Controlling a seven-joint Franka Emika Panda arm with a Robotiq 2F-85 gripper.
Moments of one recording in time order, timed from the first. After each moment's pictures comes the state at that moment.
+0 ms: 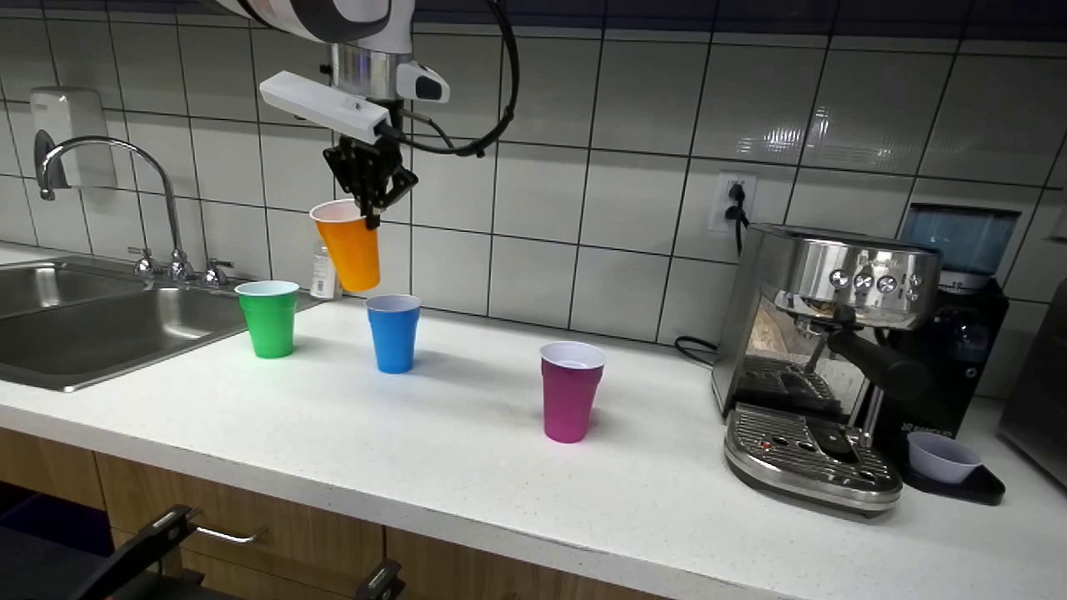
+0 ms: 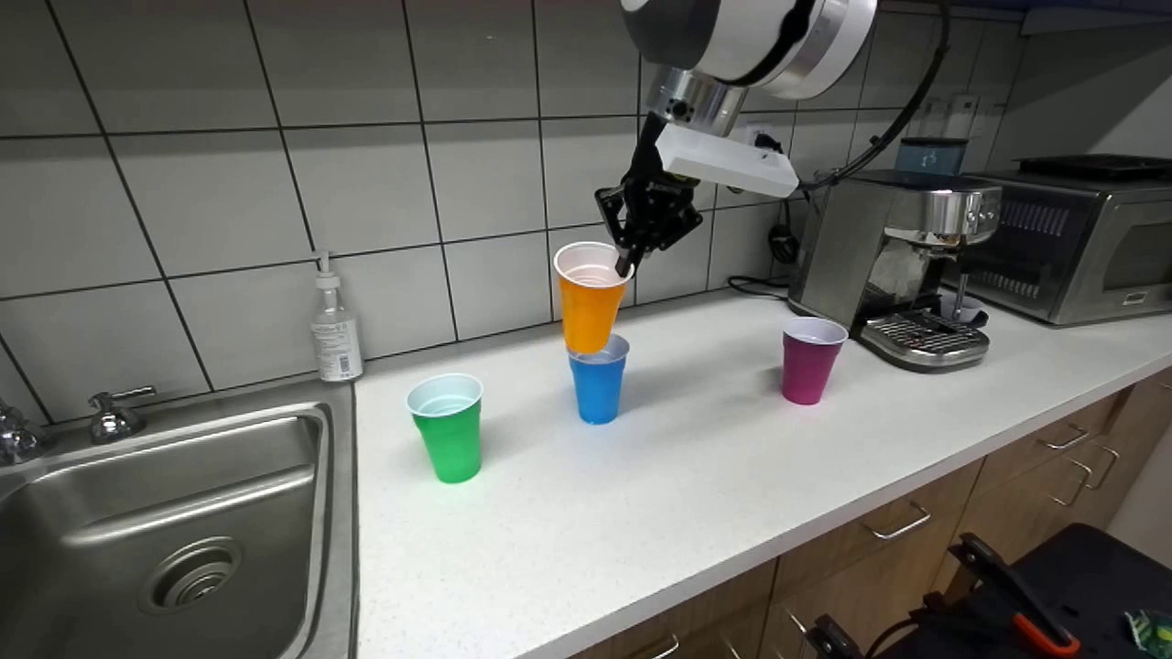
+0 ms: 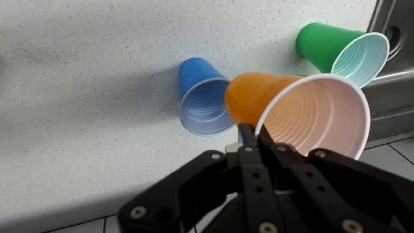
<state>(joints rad) 0.12 -0.12 0.01 -2.44 0.33 2.64 -0.10</state>
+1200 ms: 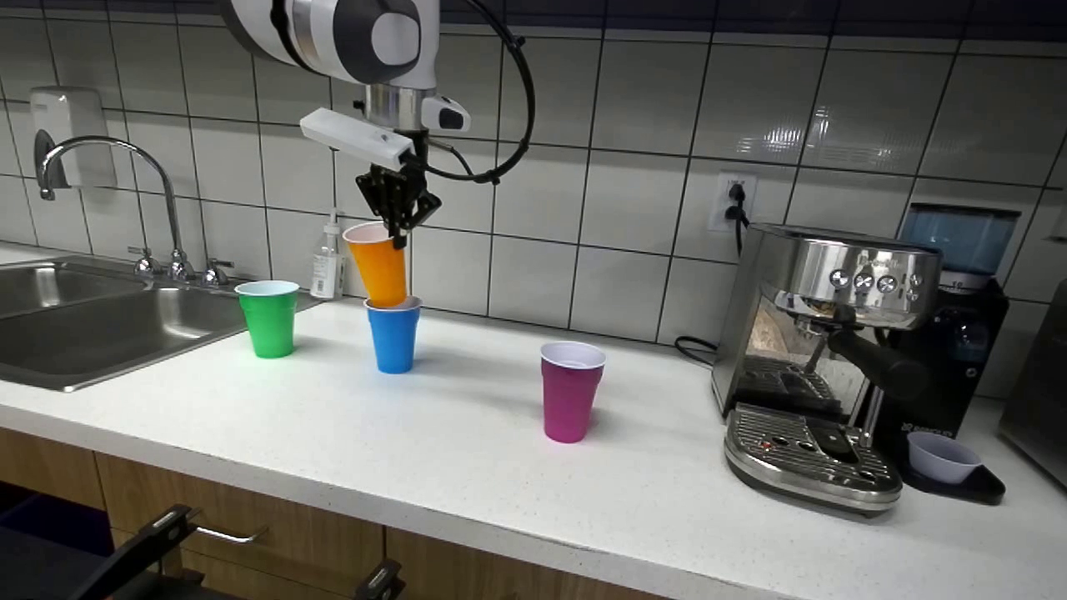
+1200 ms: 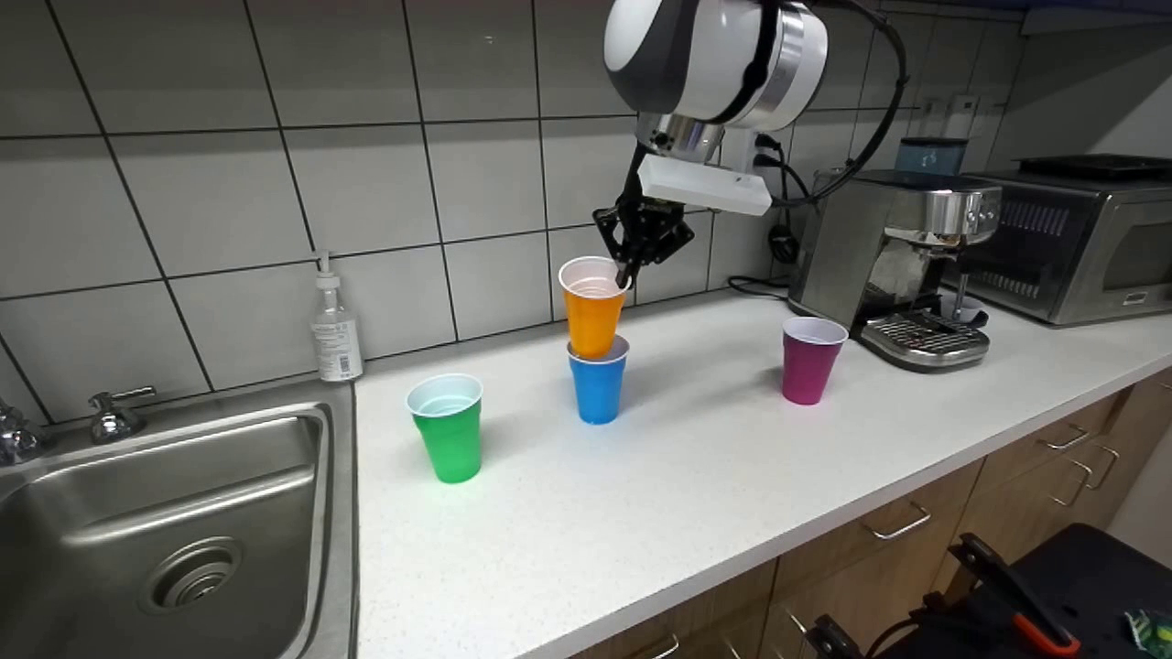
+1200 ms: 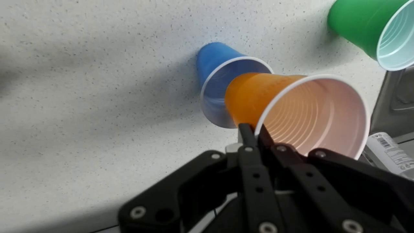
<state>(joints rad) 0.09 0.04 0.01 -2.33 0.28 2.67 -0.02</state>
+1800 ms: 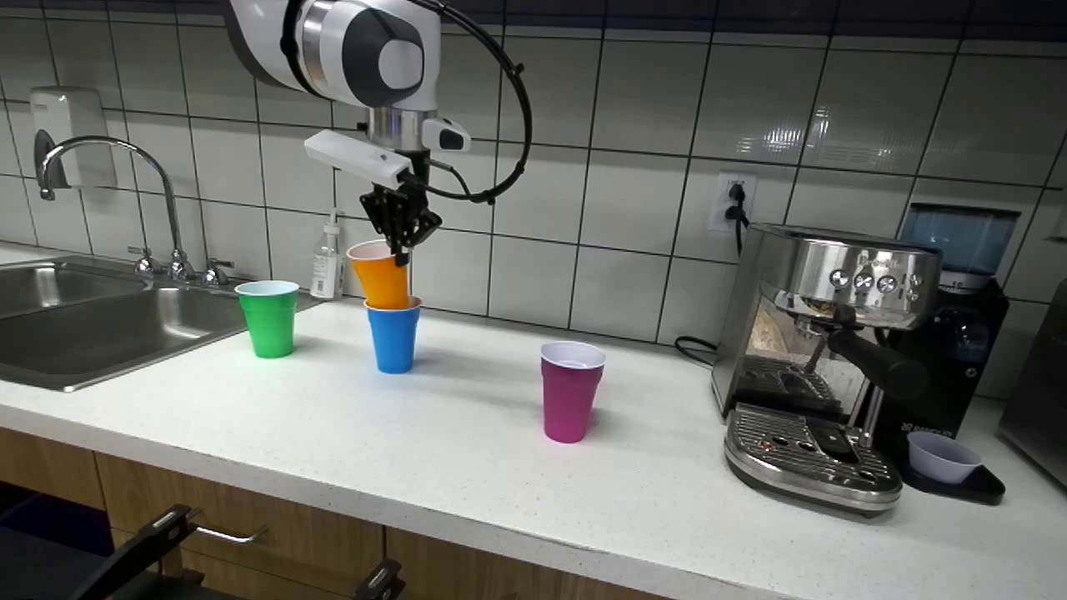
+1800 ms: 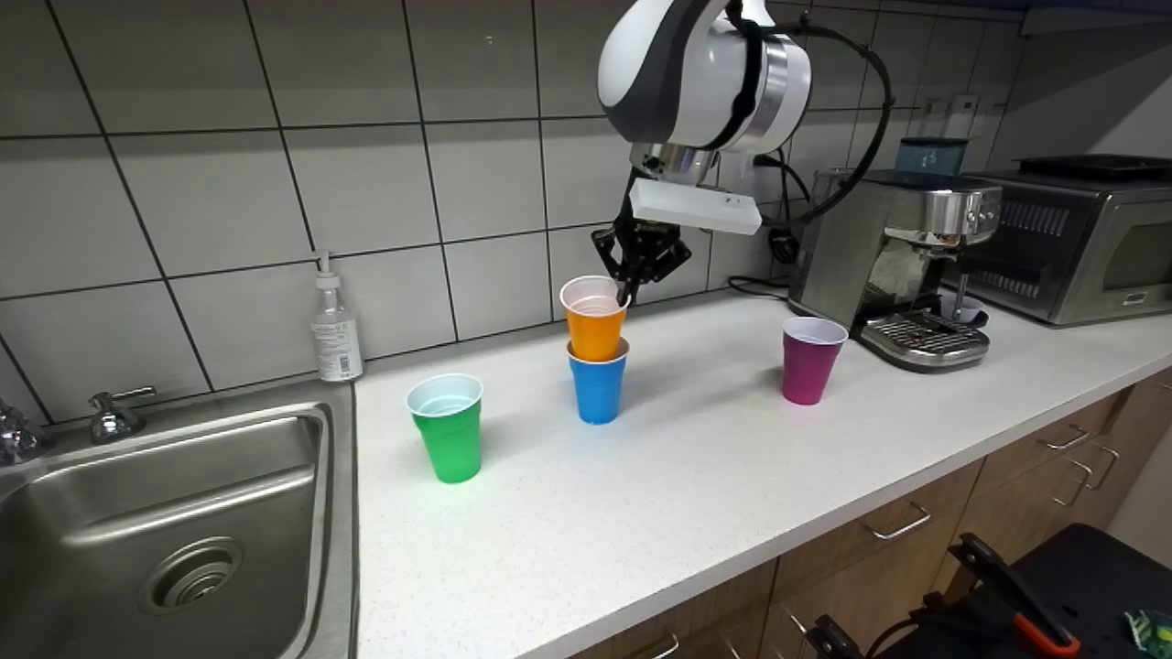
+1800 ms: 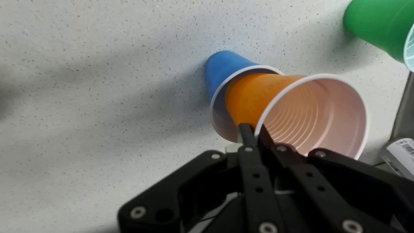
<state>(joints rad) 0.08 0.10 0.01 -2.31 0.24 2.68 0.05</state>
